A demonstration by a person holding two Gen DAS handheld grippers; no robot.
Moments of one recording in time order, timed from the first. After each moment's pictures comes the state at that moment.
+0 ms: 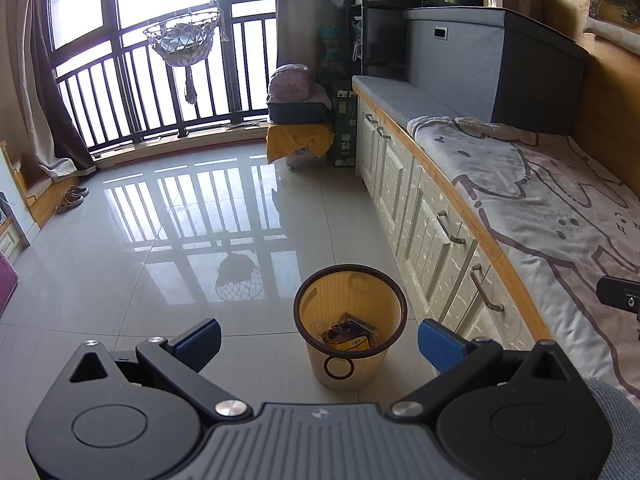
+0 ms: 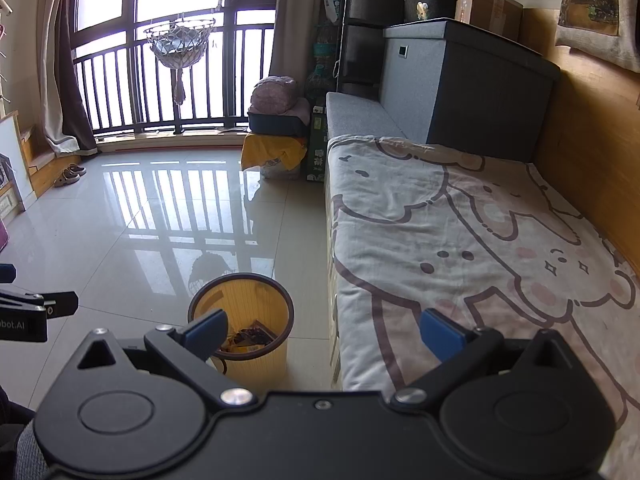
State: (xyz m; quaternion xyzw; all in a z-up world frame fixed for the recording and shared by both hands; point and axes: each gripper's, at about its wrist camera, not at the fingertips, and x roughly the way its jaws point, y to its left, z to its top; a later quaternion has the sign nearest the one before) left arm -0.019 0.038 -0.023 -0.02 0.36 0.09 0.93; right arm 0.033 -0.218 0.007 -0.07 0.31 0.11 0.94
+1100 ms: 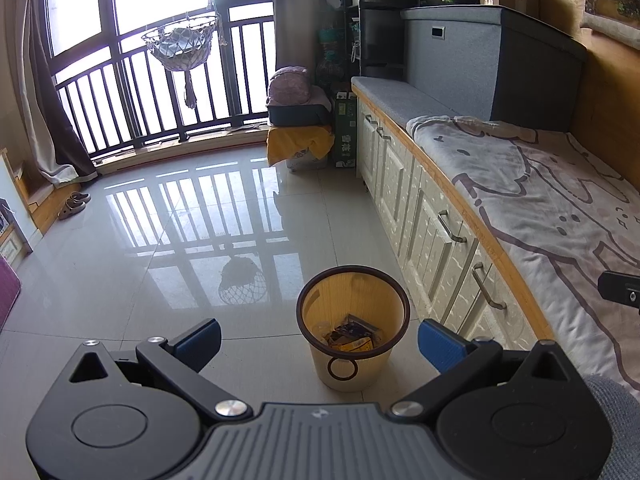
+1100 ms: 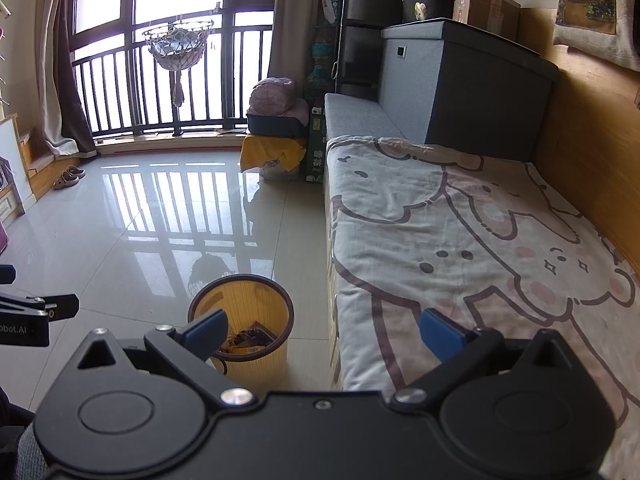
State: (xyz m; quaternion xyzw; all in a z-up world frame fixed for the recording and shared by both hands) left arm -0.017 0.034 -0.022 -0.01 0.36 0.09 0.93; right arm 0.034 -0.221 0.008 -0.07 0.31 0.11 0.94
